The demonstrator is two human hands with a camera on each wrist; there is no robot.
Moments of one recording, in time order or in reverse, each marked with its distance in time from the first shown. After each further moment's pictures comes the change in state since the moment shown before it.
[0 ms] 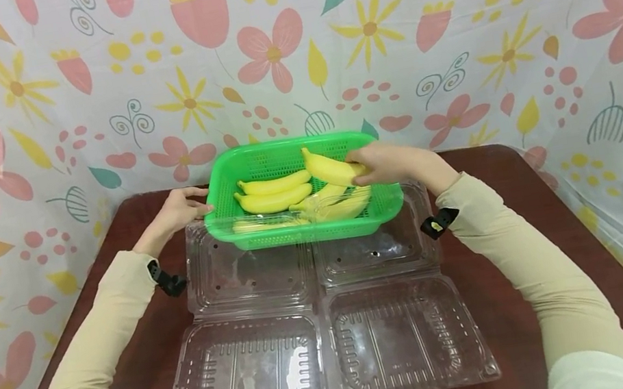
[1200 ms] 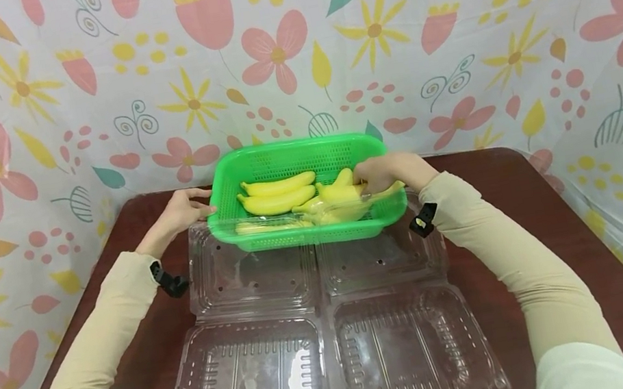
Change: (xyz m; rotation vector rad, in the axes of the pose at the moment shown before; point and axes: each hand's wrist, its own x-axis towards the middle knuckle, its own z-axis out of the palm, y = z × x) left_hand -0.001 0.000 0.001 0.023 0.019 0.003; right_hand 0.028 0.011 0.013 -0.078 -0.358 0.012
